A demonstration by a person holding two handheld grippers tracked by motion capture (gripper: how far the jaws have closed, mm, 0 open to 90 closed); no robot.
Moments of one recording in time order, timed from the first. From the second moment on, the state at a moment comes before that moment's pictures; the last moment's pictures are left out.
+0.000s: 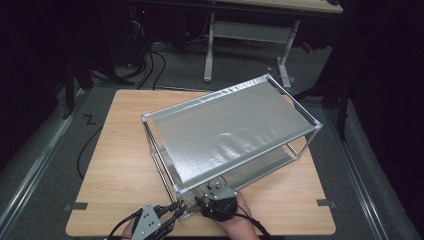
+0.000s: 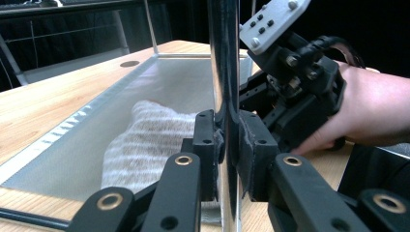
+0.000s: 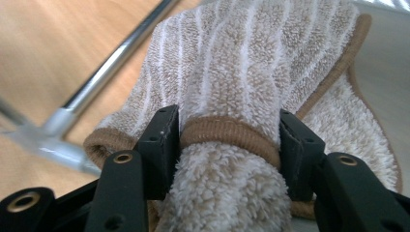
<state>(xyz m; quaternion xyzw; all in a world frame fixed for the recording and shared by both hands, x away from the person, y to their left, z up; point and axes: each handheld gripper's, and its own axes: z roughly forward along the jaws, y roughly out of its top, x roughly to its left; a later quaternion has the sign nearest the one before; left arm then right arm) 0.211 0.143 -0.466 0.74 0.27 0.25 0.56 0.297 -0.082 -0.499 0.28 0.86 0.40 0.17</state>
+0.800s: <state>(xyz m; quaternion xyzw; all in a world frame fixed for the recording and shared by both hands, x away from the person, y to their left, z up) 0.211 0.141 -0.466 0.74 0.27 0.25 0.56 0.283 -0.069 -0.498 0.26 0.86 0.41 0.15</state>
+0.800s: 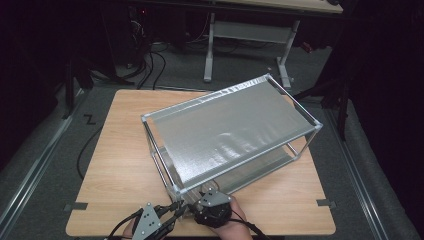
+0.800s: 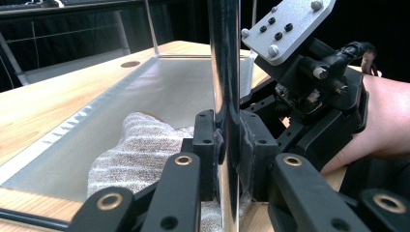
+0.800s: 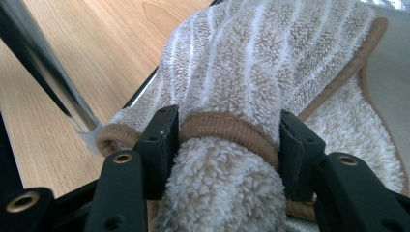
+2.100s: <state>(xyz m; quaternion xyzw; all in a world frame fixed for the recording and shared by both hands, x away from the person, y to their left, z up) 0.211 0.141 -0.466 0.74 0.28 0.25 0.56 0.304 -0.087 -0.501 0.28 0.86 0.40 0.16</state>
